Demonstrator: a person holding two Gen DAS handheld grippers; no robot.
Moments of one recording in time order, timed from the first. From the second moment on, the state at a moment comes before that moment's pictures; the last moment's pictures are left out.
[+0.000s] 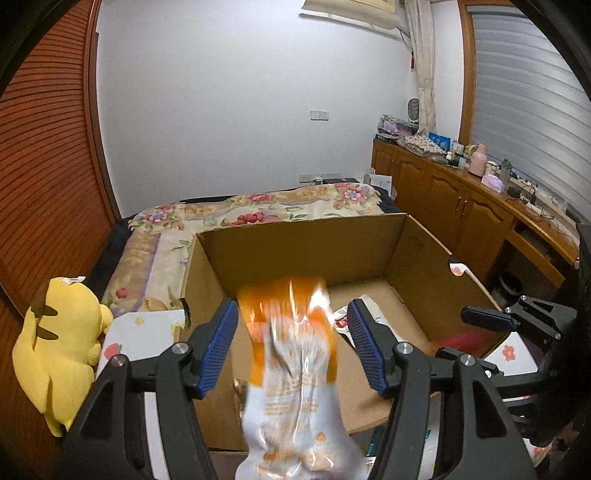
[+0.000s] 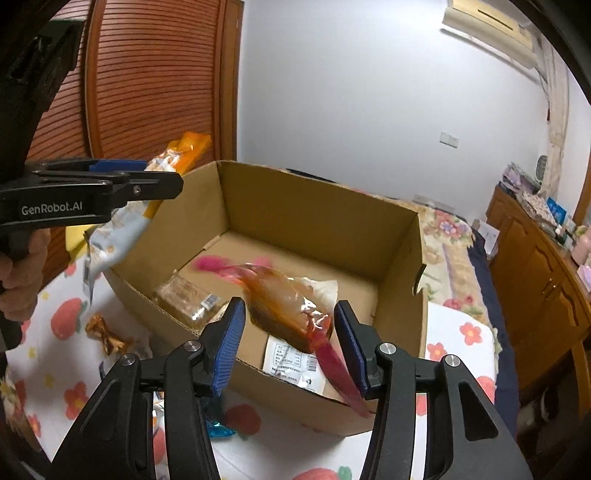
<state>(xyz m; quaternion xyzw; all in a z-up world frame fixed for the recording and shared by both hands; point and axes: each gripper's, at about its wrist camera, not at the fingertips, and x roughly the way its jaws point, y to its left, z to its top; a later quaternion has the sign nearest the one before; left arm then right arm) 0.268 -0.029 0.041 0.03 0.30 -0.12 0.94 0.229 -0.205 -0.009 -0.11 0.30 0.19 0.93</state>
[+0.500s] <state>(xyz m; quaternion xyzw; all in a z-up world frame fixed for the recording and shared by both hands) 0.236 -0.015 0.045 0.03 0.28 -0.14 0.95 0.203 -0.208 -0.001 -0.08 0.29 0.21 0.93</state>
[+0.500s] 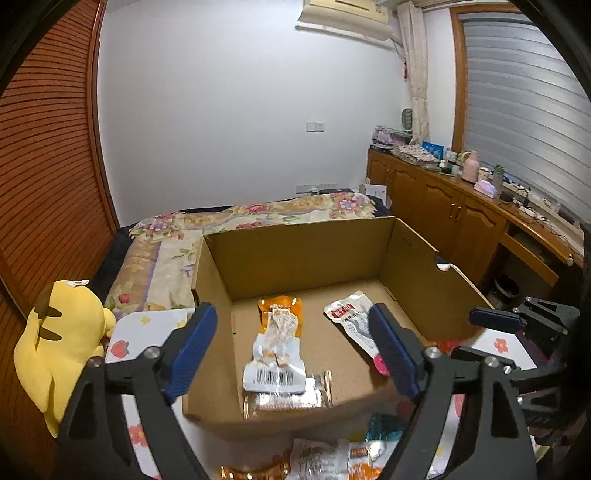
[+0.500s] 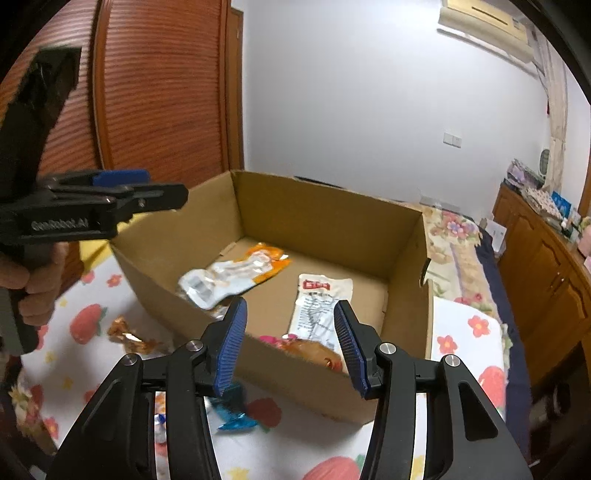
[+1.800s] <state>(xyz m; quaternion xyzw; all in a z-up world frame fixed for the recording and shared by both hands) 0.146 -0.001 -0.079 0.04 0.37 -0.15 0.92 0.090 -0.205 -0.107 -0.01 0.39 0.23 0.89</state>
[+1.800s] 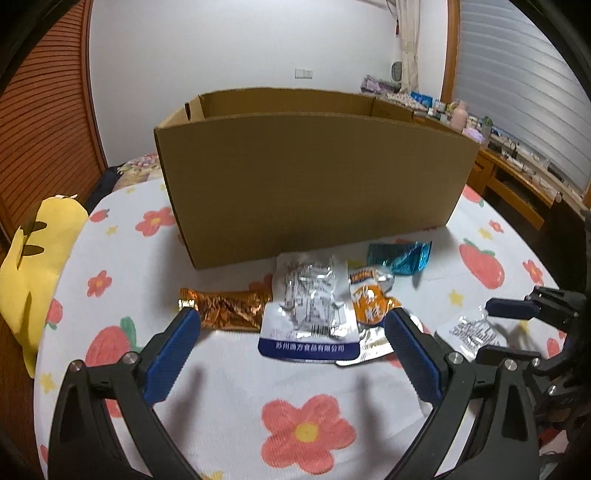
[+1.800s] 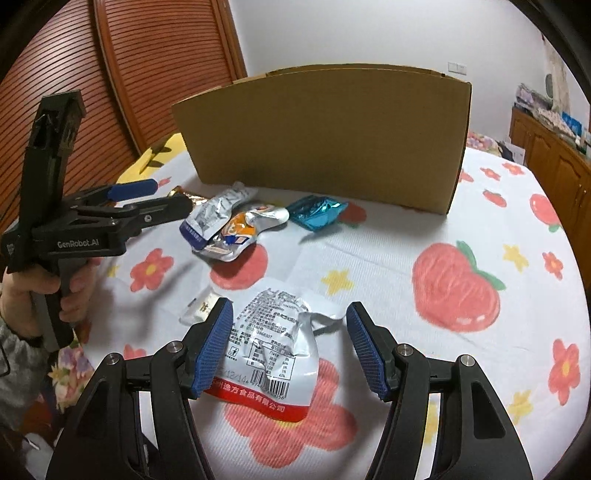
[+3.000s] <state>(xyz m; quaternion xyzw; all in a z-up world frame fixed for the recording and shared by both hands) 0.144 -0.002 -0.072 0.04 0.38 -0.19 0.90 0.095 -0.198 -0.112 0.01 0.42 0.25 0.87</state>
